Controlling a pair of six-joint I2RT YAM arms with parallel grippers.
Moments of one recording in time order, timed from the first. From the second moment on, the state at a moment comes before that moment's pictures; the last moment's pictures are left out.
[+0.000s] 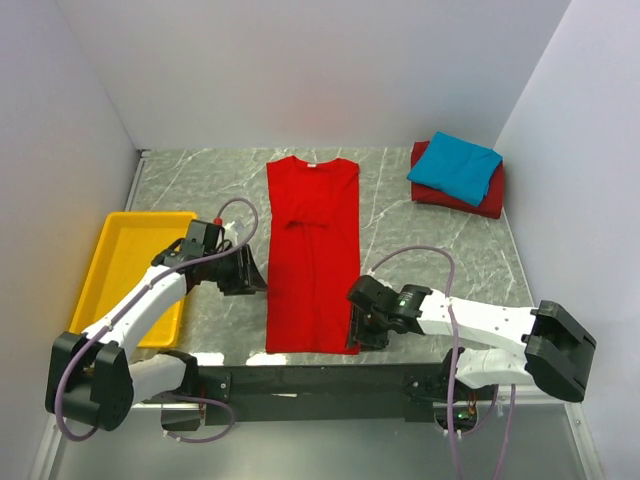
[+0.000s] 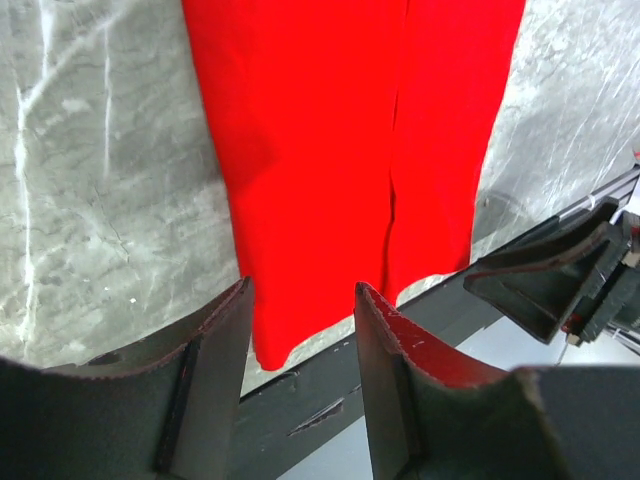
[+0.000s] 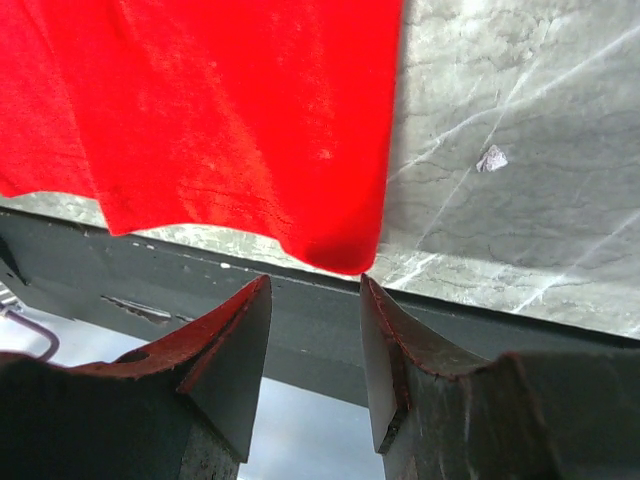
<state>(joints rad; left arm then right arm) -0.27 1.16 0.71 -0.56 0.48 -0.50 1.01 1.20 0.64 -0.63 -0.05 1.13</state>
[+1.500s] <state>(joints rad) -0.58 1.12 0.53 -0.59 0.29 -0.84 1.02 1.26 0.55 -0.54 -0.05 1.17</state>
